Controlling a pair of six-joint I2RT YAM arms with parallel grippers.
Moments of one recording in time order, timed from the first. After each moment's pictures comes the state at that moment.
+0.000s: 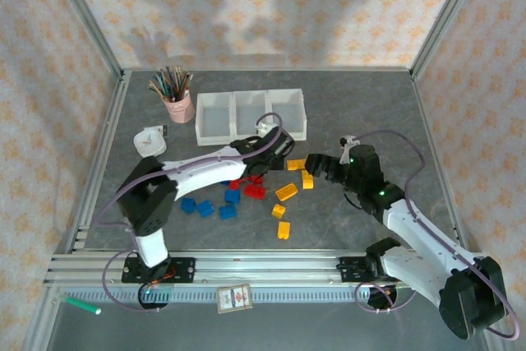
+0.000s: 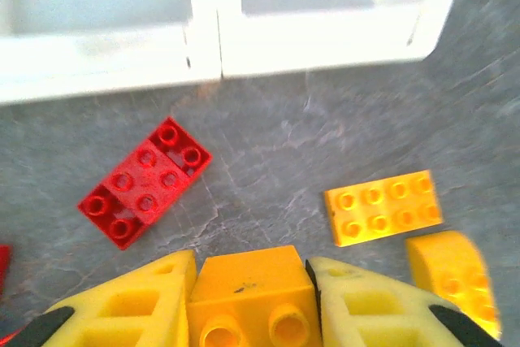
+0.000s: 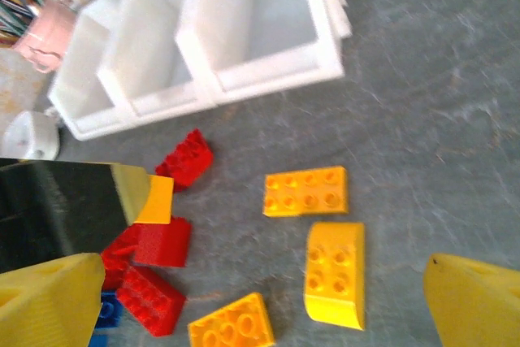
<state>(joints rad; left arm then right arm) -0.82 1.75 1.27 -0.49 -0.36 -0.74 0.40 0.91 0.51 -0.16 -0.18 0.58</state>
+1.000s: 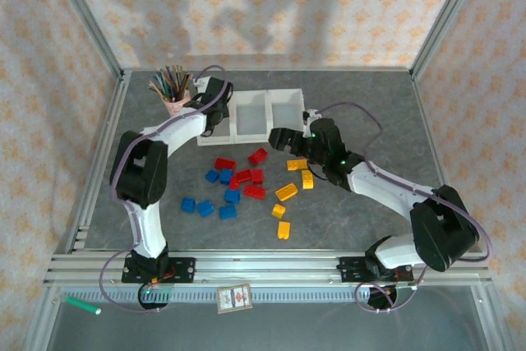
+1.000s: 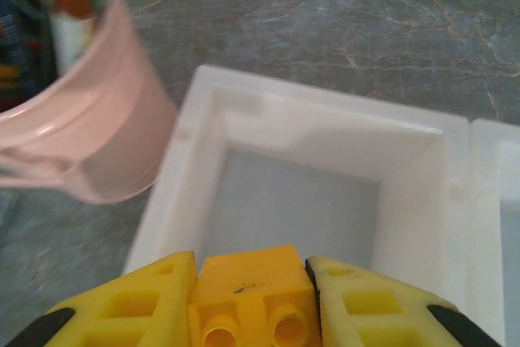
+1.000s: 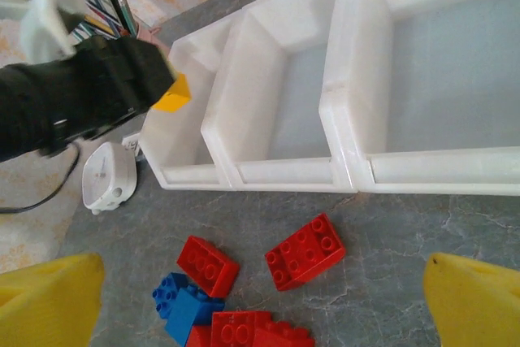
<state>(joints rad) -0.30 1.95 1.44 -0.34 -0.47 -0.50 0.58 1.37 0.79 0.14 -0.12 0.68</state>
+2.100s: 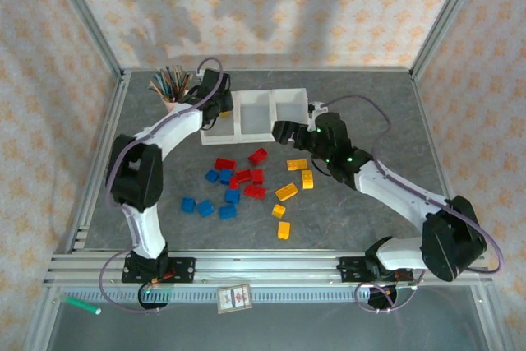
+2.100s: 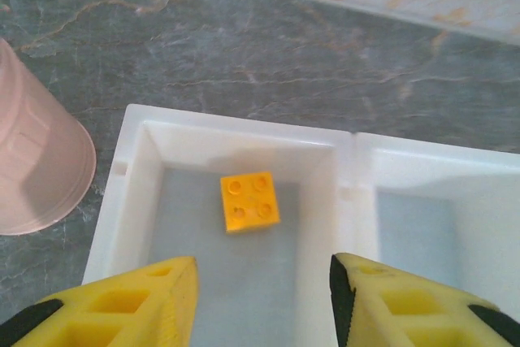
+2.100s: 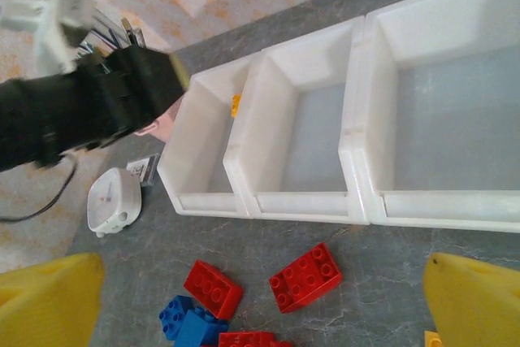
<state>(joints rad) -0.30 1.84 1.44 -0.35 -0.26 -0.47 0.57 1.29 0.84 0.03 -0.07 0.64</state>
